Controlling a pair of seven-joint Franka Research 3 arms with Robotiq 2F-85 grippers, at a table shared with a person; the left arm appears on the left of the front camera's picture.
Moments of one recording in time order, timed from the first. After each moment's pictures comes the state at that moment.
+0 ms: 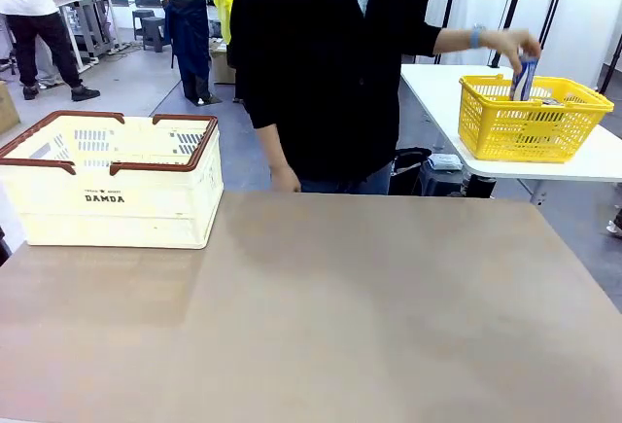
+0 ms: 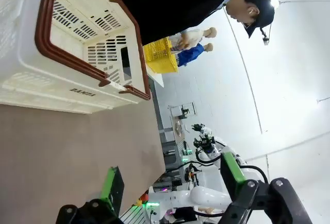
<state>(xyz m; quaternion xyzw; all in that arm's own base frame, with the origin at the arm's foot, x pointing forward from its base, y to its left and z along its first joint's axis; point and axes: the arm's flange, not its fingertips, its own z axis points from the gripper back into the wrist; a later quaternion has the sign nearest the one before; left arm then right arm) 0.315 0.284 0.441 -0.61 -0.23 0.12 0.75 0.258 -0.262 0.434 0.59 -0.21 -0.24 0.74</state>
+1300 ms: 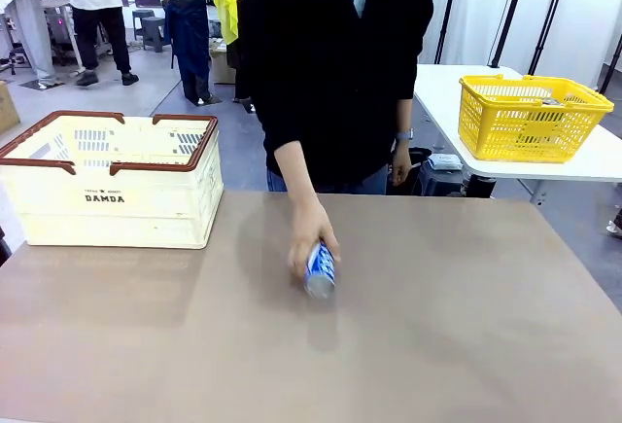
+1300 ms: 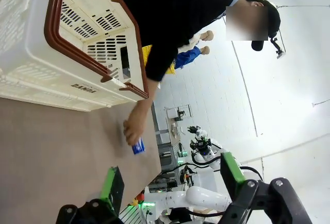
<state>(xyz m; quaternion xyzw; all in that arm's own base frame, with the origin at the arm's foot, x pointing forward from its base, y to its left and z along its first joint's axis) 0.307 0.291 0.436 -0.62 -0.23 0.12 0.74 0.251 -0.265 0.434 0.60 -0.21 -0.24 0.73</state>
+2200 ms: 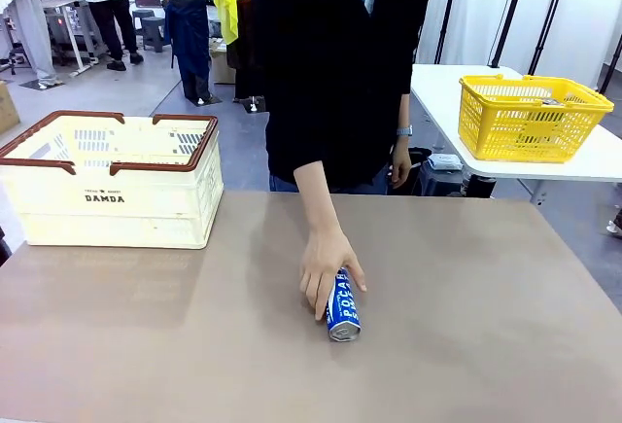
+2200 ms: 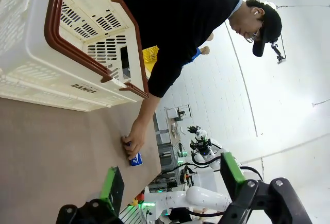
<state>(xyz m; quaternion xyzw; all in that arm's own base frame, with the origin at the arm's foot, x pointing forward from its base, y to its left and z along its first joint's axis) 0.307 0.291 0.436 -0.62 -0.23 0.12 0.74 0.251 -0.265 0.434 0.60 -0.21 -0.24 0.73</state>
